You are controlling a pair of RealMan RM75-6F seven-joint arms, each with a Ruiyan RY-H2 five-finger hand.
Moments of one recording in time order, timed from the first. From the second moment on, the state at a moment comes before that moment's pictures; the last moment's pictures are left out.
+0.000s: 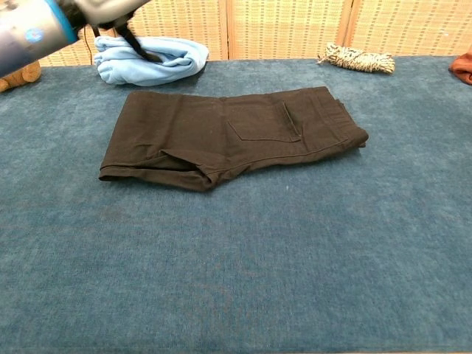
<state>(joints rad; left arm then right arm) -1.00 -1.82 0.07 -0.29 1.65 1.32 -0.46 0.27 -1.42 0.15 -1.03 -1.46 1.38 0.40</state>
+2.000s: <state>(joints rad) -0.81 -1.88 0.28 -0.13 1.82 1.18 -0.59 0.27 -1.42 0.16 -1.02 -1.43 1.37 0.38</state>
